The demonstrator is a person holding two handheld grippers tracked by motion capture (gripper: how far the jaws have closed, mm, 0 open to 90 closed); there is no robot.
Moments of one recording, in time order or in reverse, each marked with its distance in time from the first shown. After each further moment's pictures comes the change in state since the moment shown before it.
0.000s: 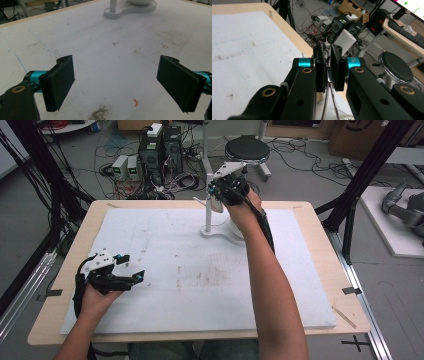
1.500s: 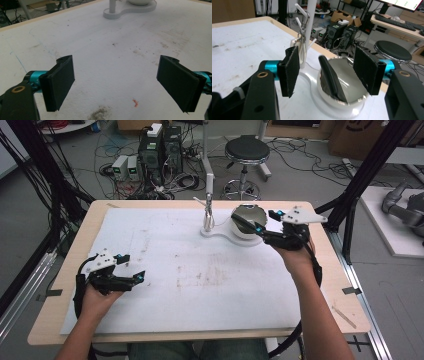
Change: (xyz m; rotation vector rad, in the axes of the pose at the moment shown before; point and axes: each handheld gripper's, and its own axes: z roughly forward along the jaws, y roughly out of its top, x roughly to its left) left arm -0.004 0.002 0.000 -0.001 0.006 0.022; right arm -0.007 -0.146 -0.123 -0.152 -0.028 0.228
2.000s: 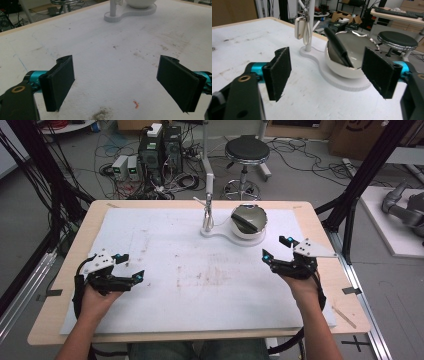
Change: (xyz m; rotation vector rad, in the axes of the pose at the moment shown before) left arm 0.001 -0.001 -0.003 -0.023 0.013 0.002; right arm 0.016 -0.074 -0.023 -0.045 0.011 0.097
